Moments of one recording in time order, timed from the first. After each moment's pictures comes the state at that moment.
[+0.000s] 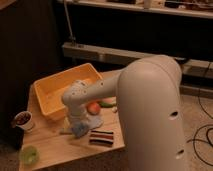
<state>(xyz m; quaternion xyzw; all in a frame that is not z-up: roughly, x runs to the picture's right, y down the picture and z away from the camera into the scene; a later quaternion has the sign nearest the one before) -0.162 0.191 0.787 -0.35 0.13 0.49 0.79</state>
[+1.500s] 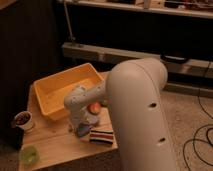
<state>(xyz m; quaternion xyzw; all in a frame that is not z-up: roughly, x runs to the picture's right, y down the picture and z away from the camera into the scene) -0.162 0.214 0.831 -0.34 0.14 0.49 0.79</state>
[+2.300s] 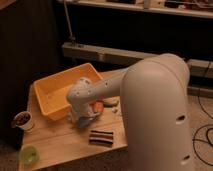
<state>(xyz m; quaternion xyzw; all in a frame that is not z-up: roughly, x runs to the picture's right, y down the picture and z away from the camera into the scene) -0.152 0.147 0.801 -0.30 0.09 0.54 0.79</state>
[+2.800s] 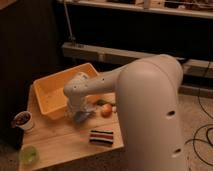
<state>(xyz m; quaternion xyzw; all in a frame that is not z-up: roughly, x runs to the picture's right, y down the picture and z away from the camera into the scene) -0.187 0.138 0.814 -0.32 0.07 0.50 0.80</state>
